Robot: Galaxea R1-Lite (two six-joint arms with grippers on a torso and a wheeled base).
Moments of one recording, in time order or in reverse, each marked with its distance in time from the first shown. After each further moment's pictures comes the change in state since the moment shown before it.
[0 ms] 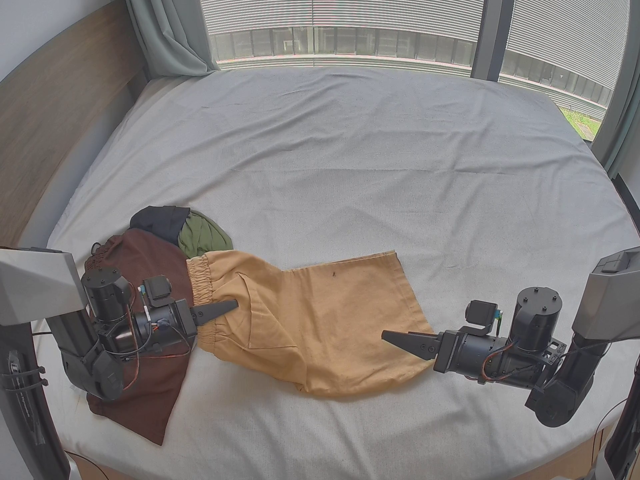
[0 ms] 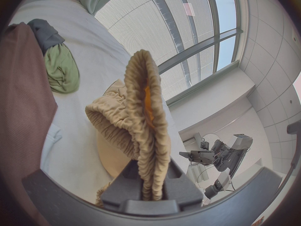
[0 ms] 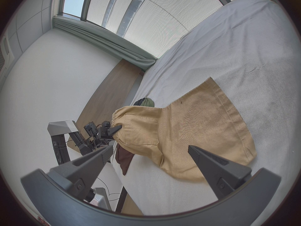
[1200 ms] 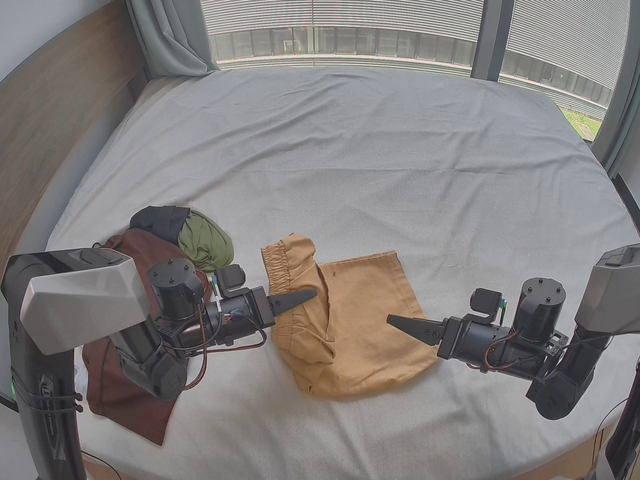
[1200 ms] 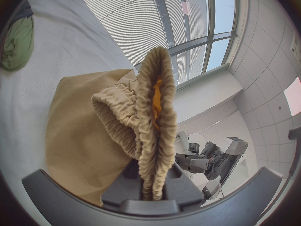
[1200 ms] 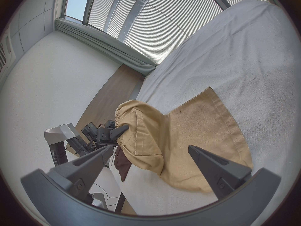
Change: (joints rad) left arm -0.283 0.098 -0.245 0.004 0.135 -0.172; right arm -0.031 -0.007 -0.035 -0.002 -0.001 0.001
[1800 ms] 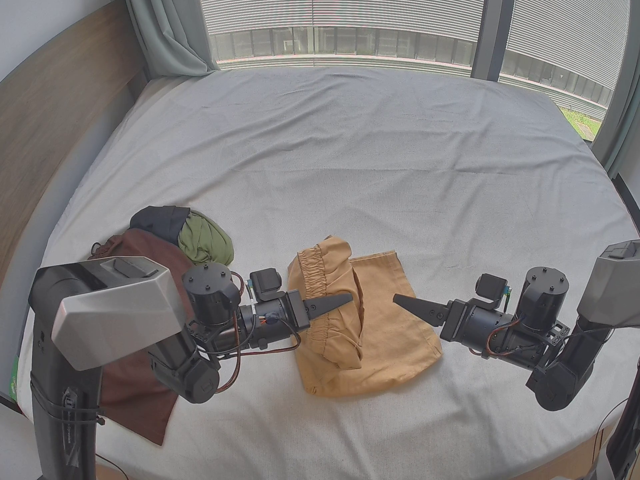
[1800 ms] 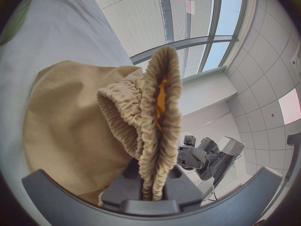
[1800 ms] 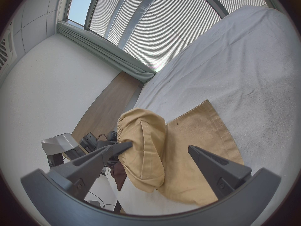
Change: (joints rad) left arm -0.101 0.085 -0.131 -0.001 0.004 -0.110; right arm -0.030 -0.004 -0.048 0.000 -0.032 0.001
